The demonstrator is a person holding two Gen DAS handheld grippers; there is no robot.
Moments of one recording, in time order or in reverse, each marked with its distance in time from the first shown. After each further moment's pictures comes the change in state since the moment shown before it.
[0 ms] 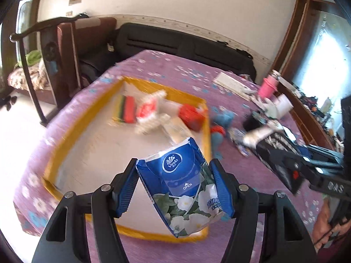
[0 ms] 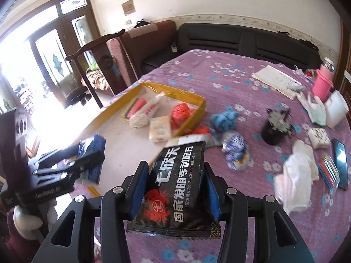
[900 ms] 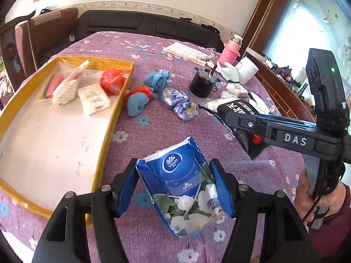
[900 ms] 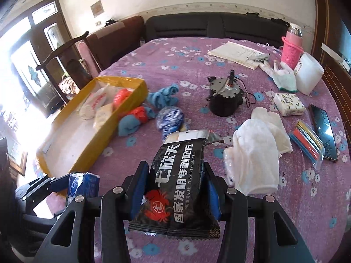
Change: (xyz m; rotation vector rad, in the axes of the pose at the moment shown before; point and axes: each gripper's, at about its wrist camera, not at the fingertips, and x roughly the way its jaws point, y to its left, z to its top) left arm 0.036 -0.109 -0.054 0.106 0.125 -0.191; right arm -0.007 -0.094 -0.040 0.133 0.042 -0.115
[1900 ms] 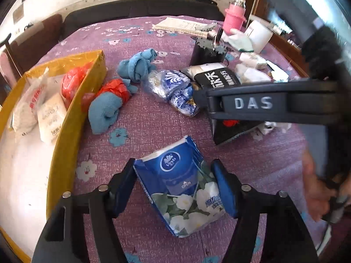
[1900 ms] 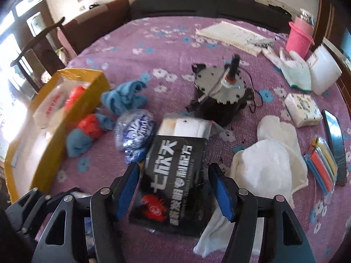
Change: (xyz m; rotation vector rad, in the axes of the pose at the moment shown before) left arm 0.100 -0.025 0.027 0.154 0.142 0.106; right arm 0.103 -0.042 0.044 0.026 0.140 -0.090
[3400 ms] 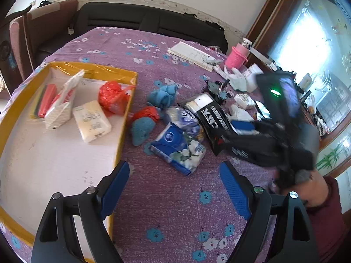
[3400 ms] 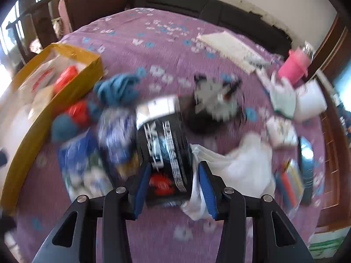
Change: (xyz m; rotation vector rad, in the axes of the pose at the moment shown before) left arm -0.070 0.050 0.012 -0.173 -0.075 -0.129; right arm -0.019 0.020 -0.001 -0.179 0.046 -0.168
